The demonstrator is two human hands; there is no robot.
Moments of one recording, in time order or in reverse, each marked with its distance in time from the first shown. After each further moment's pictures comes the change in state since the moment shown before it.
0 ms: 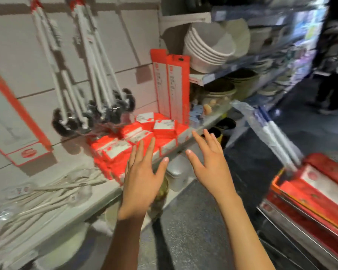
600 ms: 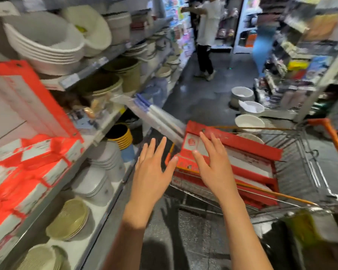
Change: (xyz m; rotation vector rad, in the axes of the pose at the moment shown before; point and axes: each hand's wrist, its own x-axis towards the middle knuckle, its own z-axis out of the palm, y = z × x) left_hand -0.060 0.299 0.270 -0.147 -0.486 0.422; right_hand -0.140 0.243 -0.282 -0.130 0.402 0.463
